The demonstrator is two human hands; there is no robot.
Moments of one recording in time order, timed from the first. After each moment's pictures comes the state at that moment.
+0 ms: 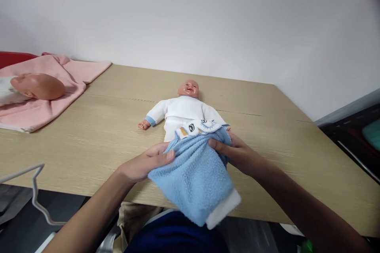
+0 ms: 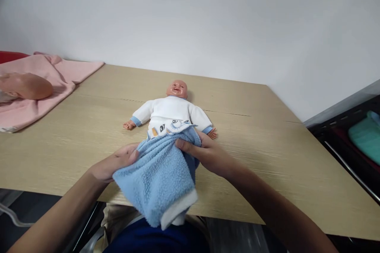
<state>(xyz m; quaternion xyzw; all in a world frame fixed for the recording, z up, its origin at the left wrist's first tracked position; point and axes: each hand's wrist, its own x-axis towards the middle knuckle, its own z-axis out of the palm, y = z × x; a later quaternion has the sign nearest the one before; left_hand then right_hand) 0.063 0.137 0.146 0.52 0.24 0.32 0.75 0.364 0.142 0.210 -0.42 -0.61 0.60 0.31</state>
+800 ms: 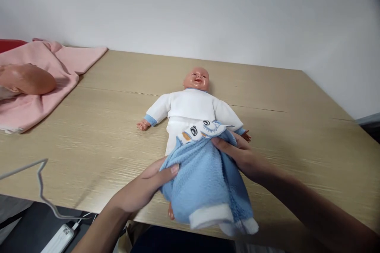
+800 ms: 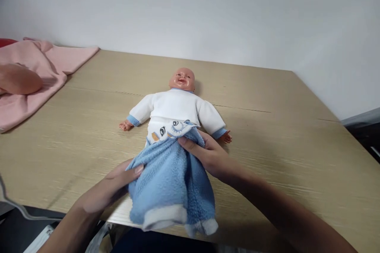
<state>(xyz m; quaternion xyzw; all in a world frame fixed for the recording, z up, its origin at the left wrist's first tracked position) 0.070 0.120 0.129 0.42 0.34 0.33 0.77 0.349 0.179 0.175 -0.47 -0.54 0.63 0.31</state>
